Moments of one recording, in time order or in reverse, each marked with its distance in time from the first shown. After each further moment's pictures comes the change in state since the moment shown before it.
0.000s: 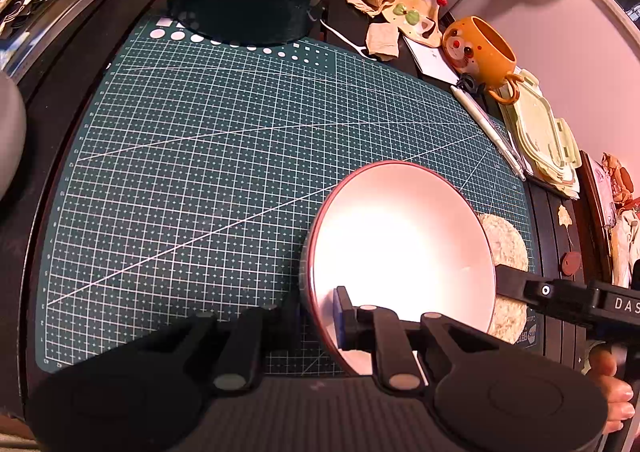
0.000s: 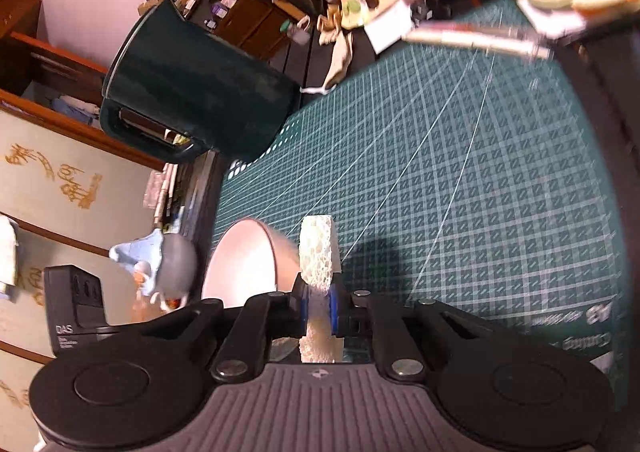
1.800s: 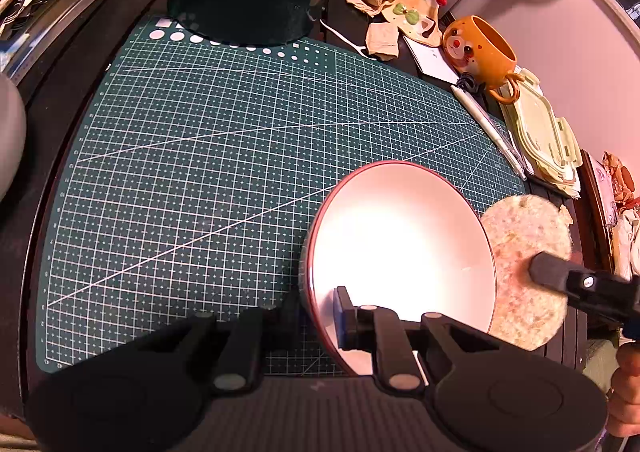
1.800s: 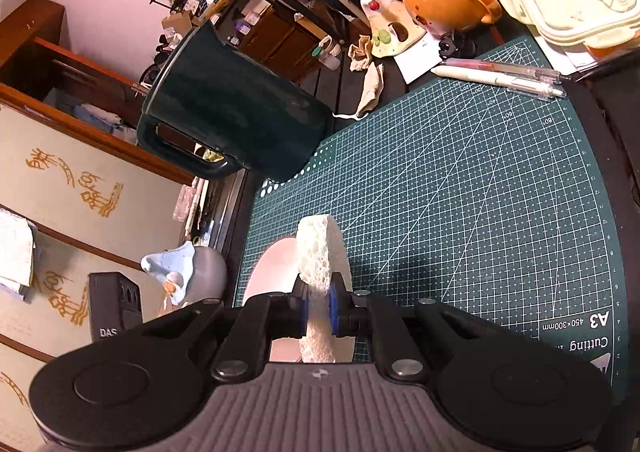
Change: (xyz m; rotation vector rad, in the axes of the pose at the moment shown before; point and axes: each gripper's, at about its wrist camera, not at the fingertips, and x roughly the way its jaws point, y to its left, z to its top) left arm 0.005 0.002 0.005 0.007 0.004 0.000; right arm -0.023 0.020 -0.002 -0.055 -0.058 0.003
